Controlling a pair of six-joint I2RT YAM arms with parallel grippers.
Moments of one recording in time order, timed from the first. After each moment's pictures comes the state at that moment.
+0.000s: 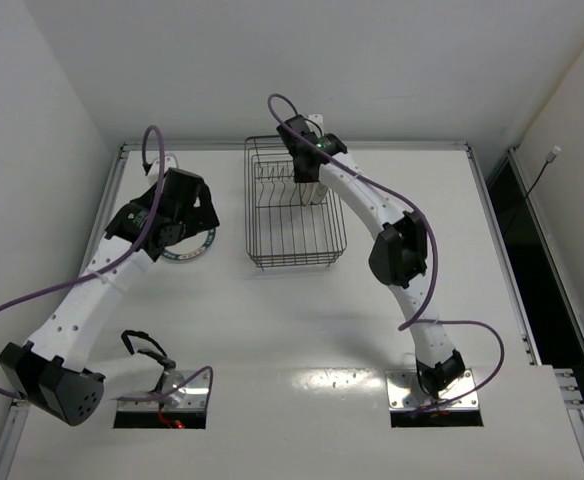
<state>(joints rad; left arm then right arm) -0.40 1.19 1.30 -0.94 -0.50 -0.62 0.58 2.40 2.40 -0.93 0.53 0.40</state>
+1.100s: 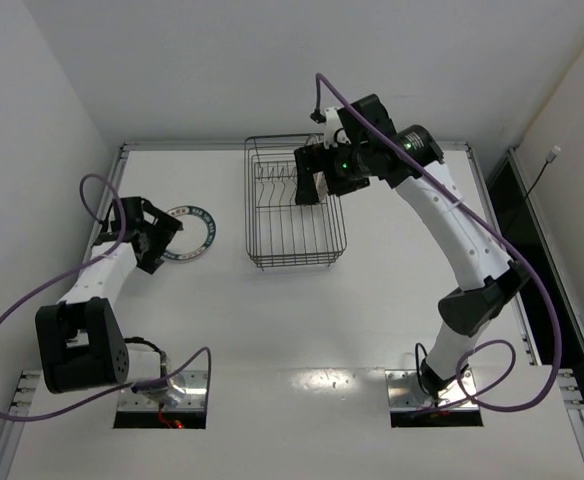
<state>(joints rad) 0.15 1.32 0.84 -0.39 -0.02 -0.91 0.56 1.77 2.10 -1.13 -0.19 0.19</state>
